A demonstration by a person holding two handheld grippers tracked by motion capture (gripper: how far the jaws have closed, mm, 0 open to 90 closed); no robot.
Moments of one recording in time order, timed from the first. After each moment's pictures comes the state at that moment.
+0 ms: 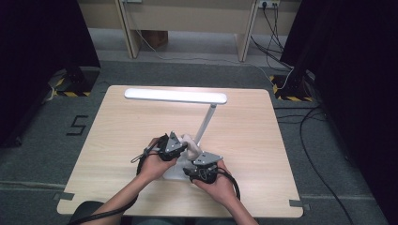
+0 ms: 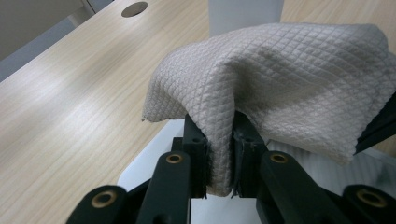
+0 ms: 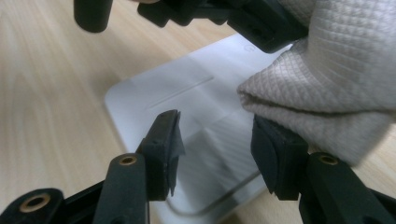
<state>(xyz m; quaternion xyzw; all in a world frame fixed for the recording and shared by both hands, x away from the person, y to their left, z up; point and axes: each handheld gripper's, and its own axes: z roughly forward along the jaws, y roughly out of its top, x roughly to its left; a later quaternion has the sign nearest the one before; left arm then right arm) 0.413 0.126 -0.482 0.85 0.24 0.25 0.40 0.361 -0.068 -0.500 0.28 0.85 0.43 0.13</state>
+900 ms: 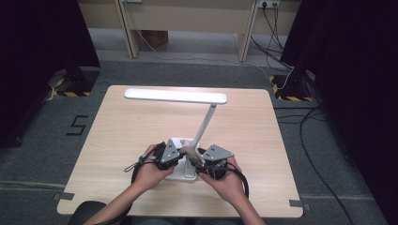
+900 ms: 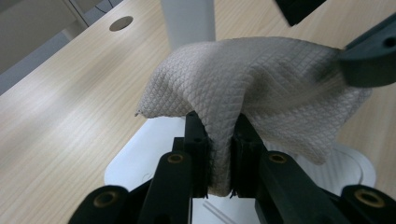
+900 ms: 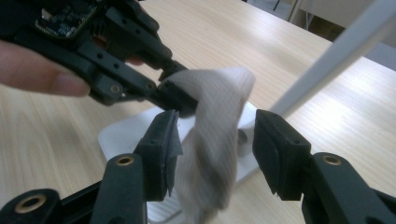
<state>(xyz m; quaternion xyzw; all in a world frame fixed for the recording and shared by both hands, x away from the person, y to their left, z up) 0.379 0.126 -0.470 0.85 0.21 0.25 0.41 0.354 -0.084 -0.447 0.26 0.83 0.45 0.21</state>
